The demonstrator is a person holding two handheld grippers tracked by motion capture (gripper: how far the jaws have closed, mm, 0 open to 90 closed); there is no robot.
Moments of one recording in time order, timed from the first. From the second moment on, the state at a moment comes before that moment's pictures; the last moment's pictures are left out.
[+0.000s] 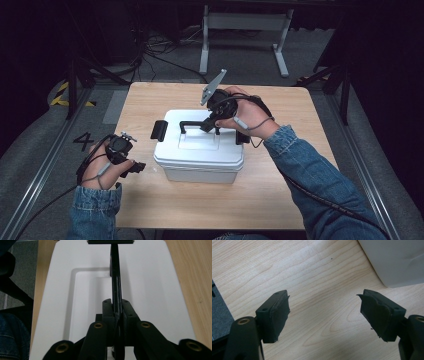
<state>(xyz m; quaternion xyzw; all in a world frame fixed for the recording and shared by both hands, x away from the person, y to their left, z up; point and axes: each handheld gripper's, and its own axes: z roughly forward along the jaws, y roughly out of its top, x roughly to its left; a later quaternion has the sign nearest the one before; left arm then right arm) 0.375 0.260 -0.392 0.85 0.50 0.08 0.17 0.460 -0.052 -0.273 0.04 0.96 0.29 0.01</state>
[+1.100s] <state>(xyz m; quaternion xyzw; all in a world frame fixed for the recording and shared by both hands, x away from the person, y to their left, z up) 0.377 0.259 -0.394 0.85 0.50 0.08 0.17 0.459 -0.130 -0.231 0.09 0.93 0.35 0.05</state>
